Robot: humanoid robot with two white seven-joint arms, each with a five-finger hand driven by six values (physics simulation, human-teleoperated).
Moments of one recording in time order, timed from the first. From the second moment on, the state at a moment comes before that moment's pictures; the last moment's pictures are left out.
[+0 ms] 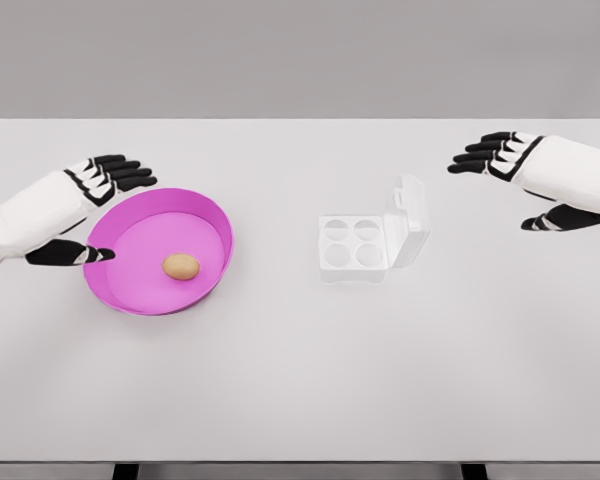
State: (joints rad) left arm -0.15 0.96 -0.31 -1.68 -0.32 -0.61 -0.02; right arm -0.32 -0.91 0.13 -1.71 0.22 -0.61 0.61
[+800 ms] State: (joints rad) left arm -0.37 0.94 -0.37 -1.74 -0.05 -0.42 -0.60; right arm -0.35 -0.90 0.10 -1.61 0.31 -0.61 0.61
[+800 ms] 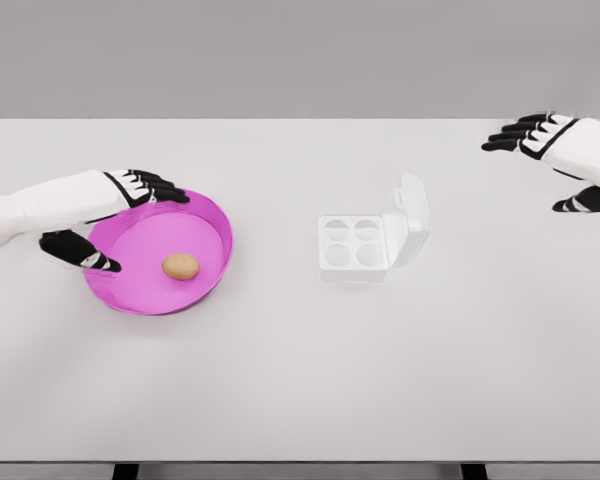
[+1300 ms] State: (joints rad) left arm -0.39 0.90 -0.50 -1.77 -0.16 -0.20 -0.61; right arm -0.21 -0.96 0.09 -1.56 0.35 -0.61 0.61
